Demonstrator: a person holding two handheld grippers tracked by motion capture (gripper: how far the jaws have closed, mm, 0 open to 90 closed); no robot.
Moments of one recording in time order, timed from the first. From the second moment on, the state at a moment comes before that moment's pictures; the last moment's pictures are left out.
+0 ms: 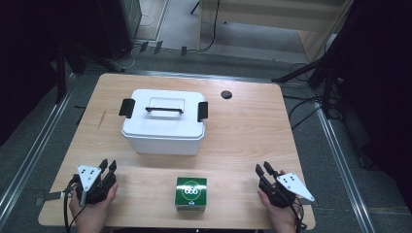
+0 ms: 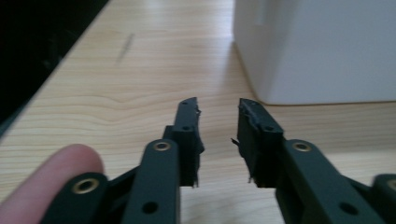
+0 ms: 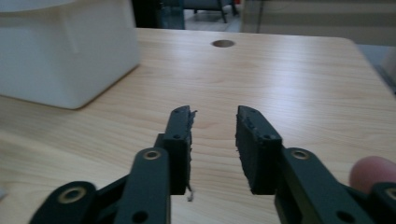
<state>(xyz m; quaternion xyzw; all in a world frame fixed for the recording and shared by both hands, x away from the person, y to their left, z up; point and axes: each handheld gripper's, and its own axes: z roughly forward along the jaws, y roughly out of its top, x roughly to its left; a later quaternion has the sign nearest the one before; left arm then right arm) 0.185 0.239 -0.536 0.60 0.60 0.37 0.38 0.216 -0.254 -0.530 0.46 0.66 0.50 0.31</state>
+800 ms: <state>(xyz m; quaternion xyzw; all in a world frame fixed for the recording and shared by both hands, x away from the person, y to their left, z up) 0.274 0.236 -0.509 0.60 0.60 0.32 0.43 0.309 -0.110 -0.519 0.39 0.73 0.52 0.22</state>
